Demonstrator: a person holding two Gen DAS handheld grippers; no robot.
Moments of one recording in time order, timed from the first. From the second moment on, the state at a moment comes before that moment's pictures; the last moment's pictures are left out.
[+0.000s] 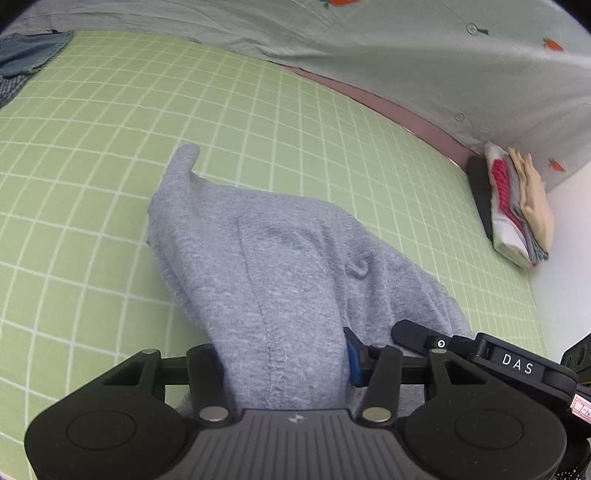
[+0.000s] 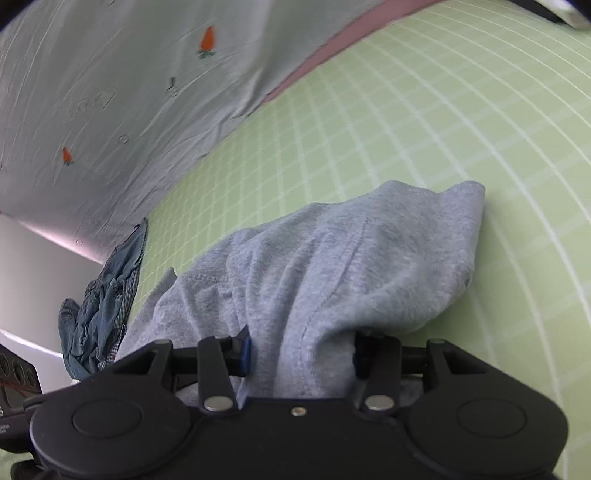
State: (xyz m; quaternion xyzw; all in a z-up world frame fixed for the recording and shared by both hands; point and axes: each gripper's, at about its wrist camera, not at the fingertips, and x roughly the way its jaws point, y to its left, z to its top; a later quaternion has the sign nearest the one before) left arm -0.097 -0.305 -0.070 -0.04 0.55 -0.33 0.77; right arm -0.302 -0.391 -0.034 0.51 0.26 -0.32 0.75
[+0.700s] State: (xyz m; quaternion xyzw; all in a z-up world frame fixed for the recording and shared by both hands) left arm -0.164 -0.441 -0.041 0.00 0.50 -0.47 0.73; right arm -0.442 -0.393 0.001 0.51 0.16 -0.43 0.72
